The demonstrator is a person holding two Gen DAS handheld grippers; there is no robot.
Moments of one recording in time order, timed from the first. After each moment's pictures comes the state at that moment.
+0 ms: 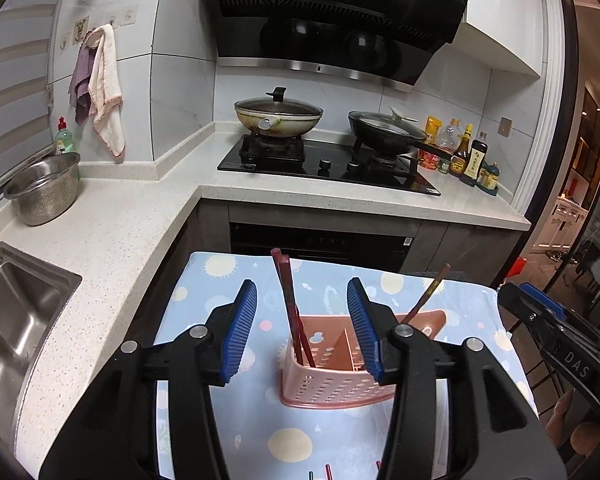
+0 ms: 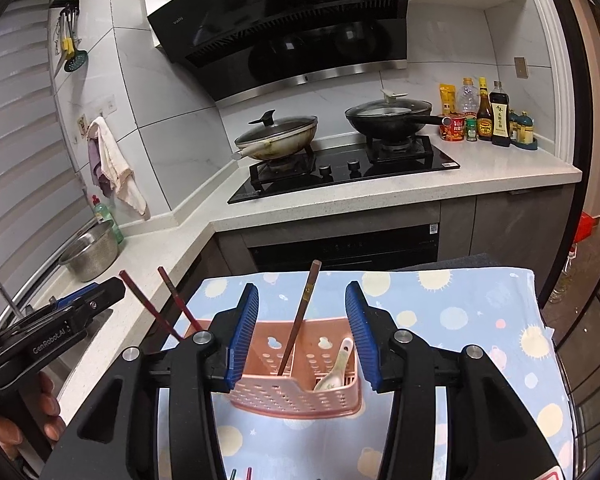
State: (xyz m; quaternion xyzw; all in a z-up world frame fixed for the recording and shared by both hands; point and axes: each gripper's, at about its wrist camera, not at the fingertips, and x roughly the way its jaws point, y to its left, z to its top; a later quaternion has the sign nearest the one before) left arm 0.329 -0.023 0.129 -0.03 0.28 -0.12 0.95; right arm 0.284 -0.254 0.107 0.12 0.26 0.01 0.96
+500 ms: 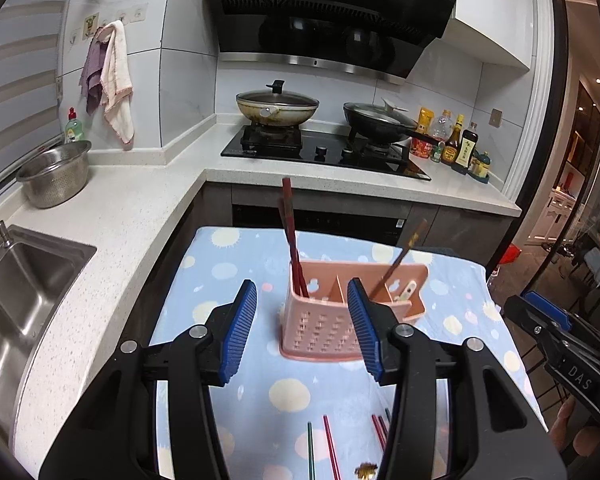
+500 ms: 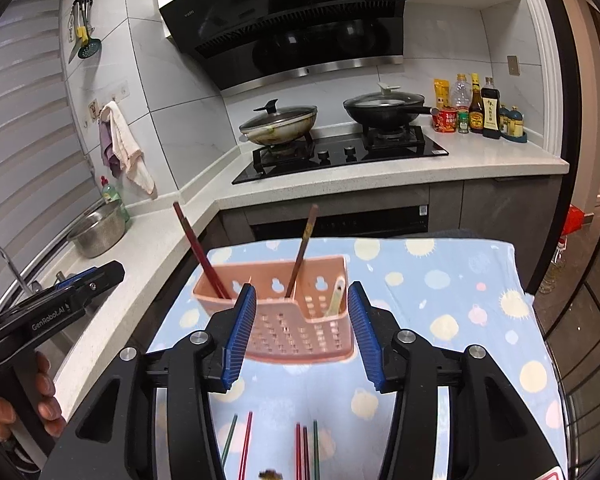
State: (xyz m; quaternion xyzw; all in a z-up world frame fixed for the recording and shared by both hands) left arm 0.260 -0.010 0.118 -0.02 0.29 -0.13 0.95; right arm 0.203 -0.247 0.094 0.11 0.28 0.00 0.95
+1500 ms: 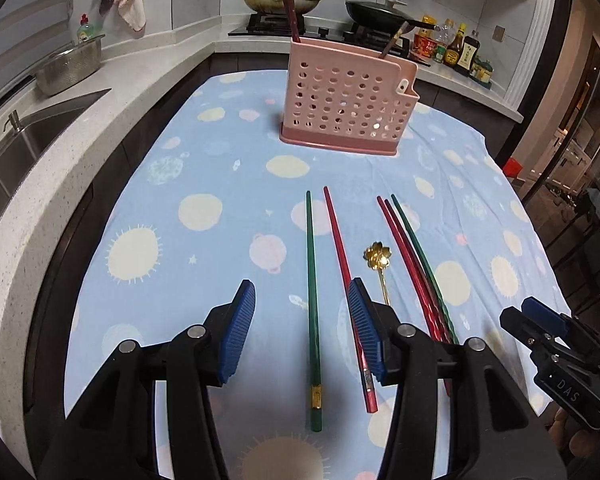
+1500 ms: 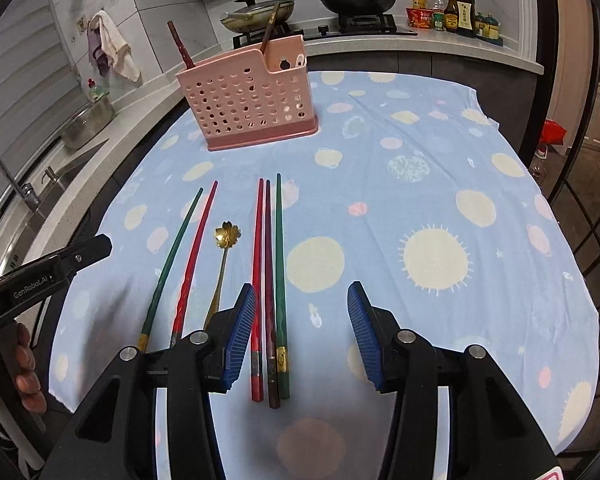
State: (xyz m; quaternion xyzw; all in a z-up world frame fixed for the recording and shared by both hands) left arm 0.113 -0.002 -0.026 0.00 0.44 -0.12 0.89; right arm 0.046 -0.234 -0.050 0.10 0.43 -0.01 0.90
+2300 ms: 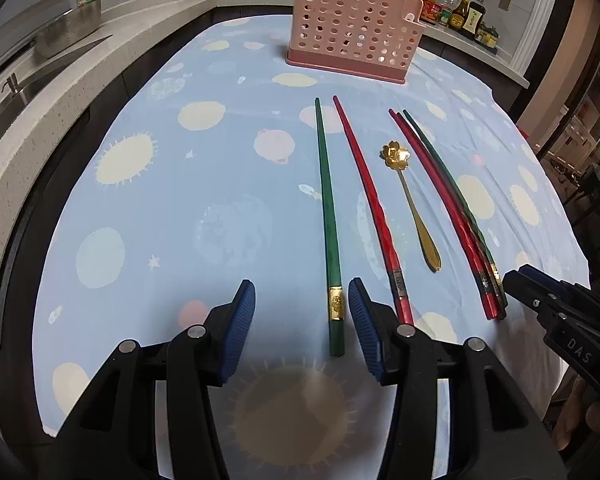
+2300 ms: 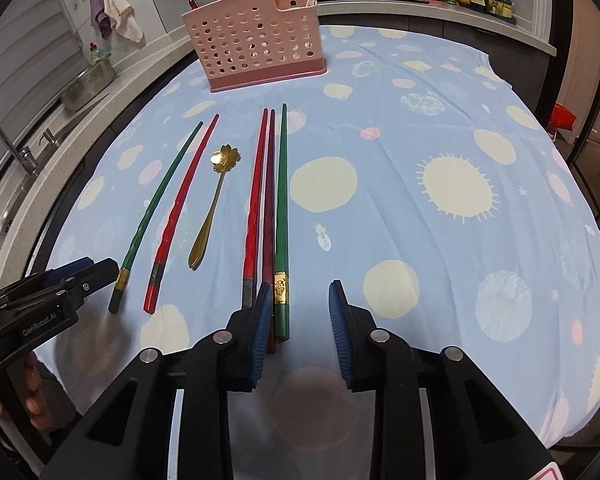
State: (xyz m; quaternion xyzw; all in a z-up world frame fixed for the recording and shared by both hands) left arm 0.077 0.005 -0.084 0.00 0.49 -0.12 0.87; right arm 0.034 -0.218 -0.095 0.09 0.48 0.01 0.88
